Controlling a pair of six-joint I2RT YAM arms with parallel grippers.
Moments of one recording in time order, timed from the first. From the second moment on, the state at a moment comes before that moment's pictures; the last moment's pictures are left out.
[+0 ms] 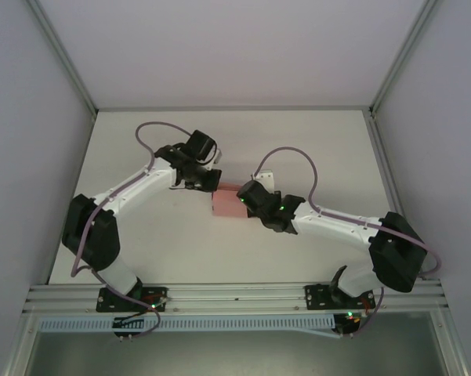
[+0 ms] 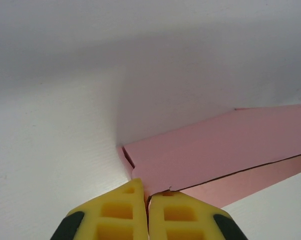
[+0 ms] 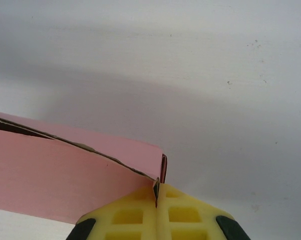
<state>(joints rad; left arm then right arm) -0.64 1.65 1.35 -0.84 0.14 -0.35 0.97 1.44 0.91 -0.44 0.51 0.66</state>
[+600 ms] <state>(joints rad) -0.69 1.61 1.29 -0.79 0.06 -0.37 0.97 1.41 0.84 -0.35 0.54 0.67</state>
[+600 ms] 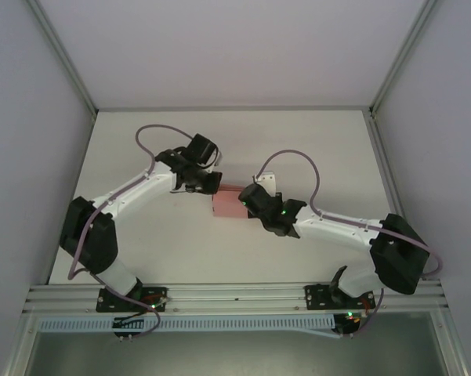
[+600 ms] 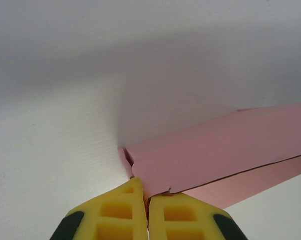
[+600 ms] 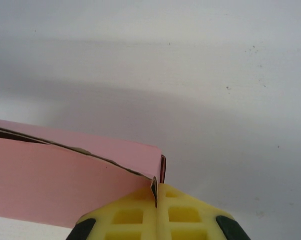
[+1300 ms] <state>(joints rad) -0.94 1.45 1.02 -0.58 -0.26 -0.43 1.05 1.34 0.75 -0.27 0.61 0.63</state>
